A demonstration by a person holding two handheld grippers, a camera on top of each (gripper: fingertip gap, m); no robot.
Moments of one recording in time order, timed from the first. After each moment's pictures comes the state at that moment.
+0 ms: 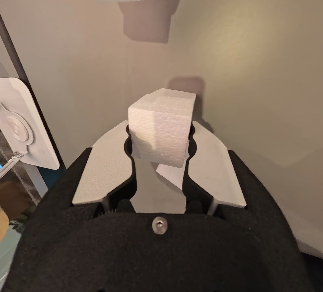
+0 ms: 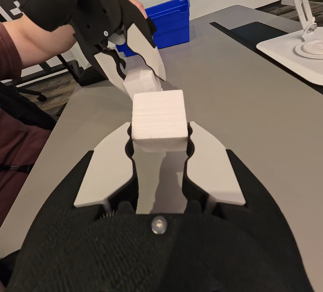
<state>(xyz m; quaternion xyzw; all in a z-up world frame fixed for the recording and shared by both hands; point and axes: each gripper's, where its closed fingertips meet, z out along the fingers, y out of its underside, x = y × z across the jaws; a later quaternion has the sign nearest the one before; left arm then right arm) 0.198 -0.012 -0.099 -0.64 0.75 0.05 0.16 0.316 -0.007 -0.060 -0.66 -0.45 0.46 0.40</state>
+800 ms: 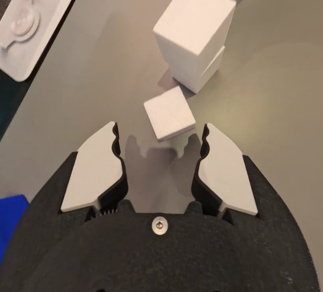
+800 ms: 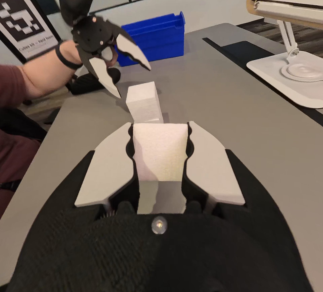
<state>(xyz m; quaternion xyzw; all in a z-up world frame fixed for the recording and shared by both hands) 0.107 -0.025 -0.097 -0.79 0.52 -0.07 0.34 0.297 -0.002 -0.041 -0.65 -0.44 0.44 0.43</state>
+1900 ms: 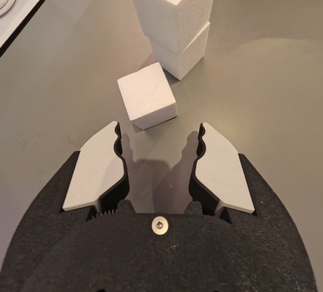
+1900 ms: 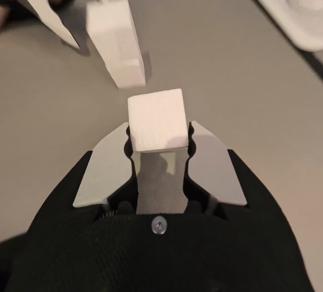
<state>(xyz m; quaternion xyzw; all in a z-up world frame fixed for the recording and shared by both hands) 0.103 -0.049 -0.128 -0.79 0.49 -0.12 0.36 0.316 -0.003 -0.090 -0.73 -0.50 0.29 0.36</state>
